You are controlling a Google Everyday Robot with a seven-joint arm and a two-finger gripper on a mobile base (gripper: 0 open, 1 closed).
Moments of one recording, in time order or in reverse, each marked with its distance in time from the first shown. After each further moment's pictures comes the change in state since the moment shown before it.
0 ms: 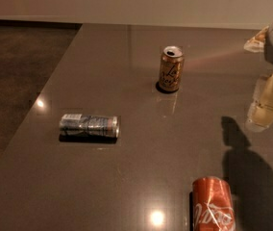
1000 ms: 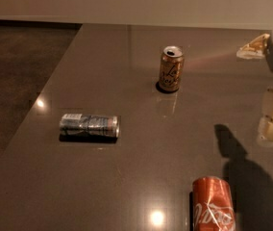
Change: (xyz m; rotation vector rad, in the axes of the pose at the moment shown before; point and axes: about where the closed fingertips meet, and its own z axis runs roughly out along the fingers) arm -0.007 0.028 -0.004 -0.051 -0.028 -0.153
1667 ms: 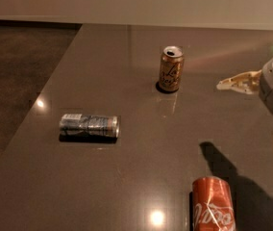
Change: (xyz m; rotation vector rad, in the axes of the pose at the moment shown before) arm -0.003 0.059 0.020 -0.096 -0.024 -0.309
